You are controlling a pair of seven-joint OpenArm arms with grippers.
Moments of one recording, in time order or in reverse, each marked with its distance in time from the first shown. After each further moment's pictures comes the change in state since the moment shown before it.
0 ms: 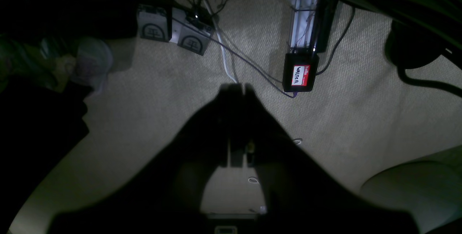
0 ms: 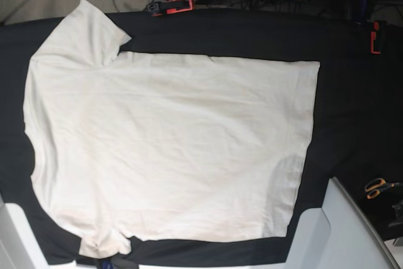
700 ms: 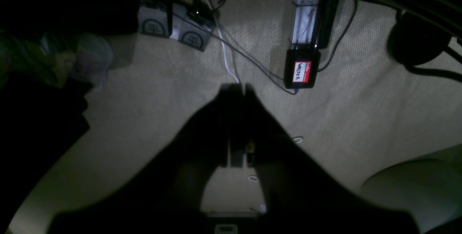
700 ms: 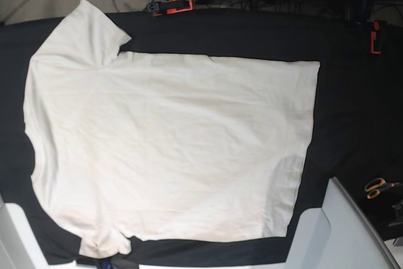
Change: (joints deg) left arm 2.1 -0.3 0.0 2.0 -0.2 0.0 0.0; right arm -1.0 1.4 0.0 0.0 0.0 0.1 0.0
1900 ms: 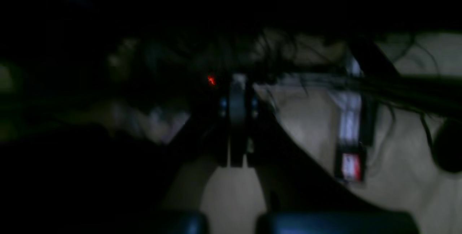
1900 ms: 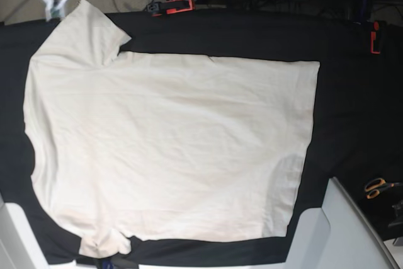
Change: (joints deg) left arm 38.8 -3.2 -16.0 74.1 -0.2 0.0 2.2; right arm -36.6 -0.9 13.7 98.0 -0.2 0.7 -42.1
